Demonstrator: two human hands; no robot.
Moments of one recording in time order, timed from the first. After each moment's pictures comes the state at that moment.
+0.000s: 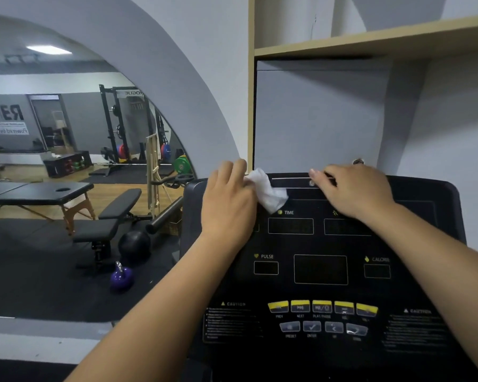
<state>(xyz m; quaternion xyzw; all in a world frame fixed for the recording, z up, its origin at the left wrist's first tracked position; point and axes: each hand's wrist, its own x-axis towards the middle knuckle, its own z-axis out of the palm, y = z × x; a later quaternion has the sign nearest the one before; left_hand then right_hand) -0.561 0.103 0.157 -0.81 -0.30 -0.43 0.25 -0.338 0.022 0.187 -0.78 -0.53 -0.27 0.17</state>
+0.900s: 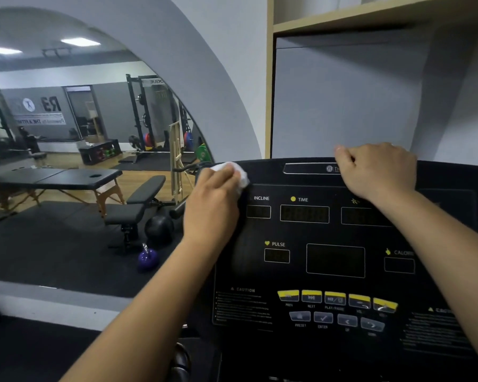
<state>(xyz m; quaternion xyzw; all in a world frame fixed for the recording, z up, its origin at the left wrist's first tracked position) -0.594 0.120 0.129 -0.81 -0.35 -0.44 0.16 -0.335 0.039 0.184 -0.79 -0.46 -0.33 0.22</state>
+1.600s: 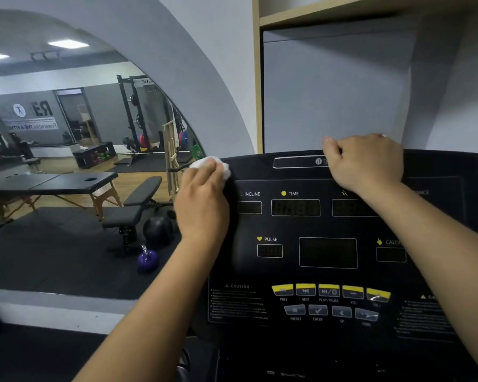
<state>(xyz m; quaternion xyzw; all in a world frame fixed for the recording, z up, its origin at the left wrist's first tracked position) -0.583 0.126 0.122 -0.72 -0.38 -0.55 0.18 -0.337 0.042 0.180 -0.78 -0.47 -0.34 0.24</state>
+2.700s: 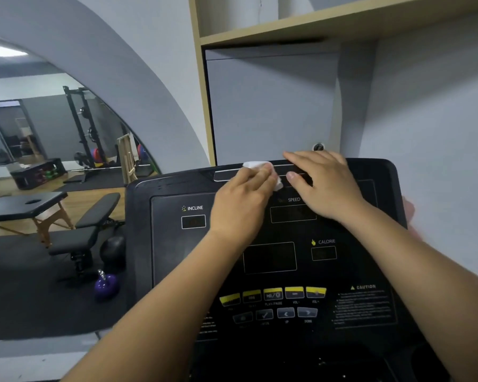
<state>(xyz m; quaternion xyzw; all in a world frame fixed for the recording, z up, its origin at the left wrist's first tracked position) -0.466 0.080 0.133 -0.82 -0.13 -0.49 0.26 -0.292 -0.008 0.156 -0.70 -0.59 -0.27 0.29</state>
